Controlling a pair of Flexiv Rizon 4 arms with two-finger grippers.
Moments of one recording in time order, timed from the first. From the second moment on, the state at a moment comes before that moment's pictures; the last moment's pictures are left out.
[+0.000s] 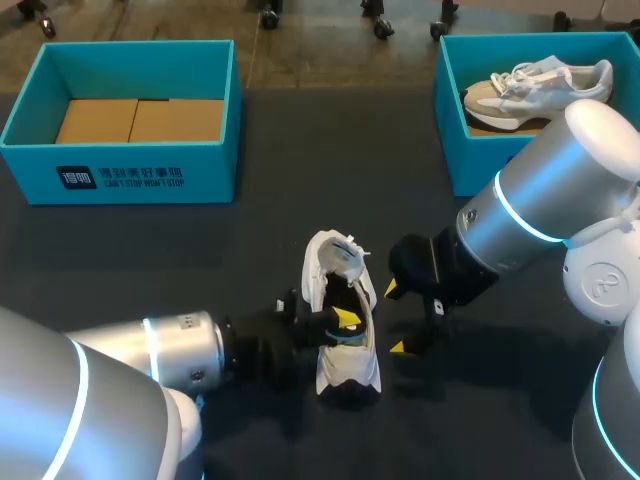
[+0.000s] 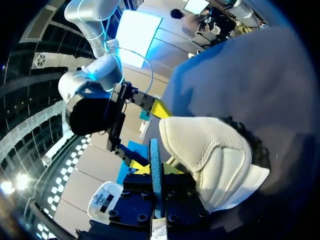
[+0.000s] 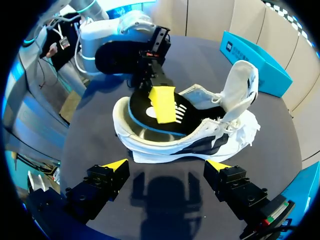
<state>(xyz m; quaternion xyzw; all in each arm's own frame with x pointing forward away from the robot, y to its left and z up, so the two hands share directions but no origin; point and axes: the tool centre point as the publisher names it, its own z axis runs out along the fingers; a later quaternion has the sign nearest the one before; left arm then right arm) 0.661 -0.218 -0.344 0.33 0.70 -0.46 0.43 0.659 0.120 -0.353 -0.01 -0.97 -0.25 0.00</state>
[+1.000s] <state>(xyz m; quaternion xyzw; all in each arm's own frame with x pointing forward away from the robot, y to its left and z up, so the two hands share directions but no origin) 0.659 -0.217 -0.323 0.32 0.72 -0.47 0.38 0.659 0.120 -0.353 -0.01 -0.97 -0.25 0.00</state>
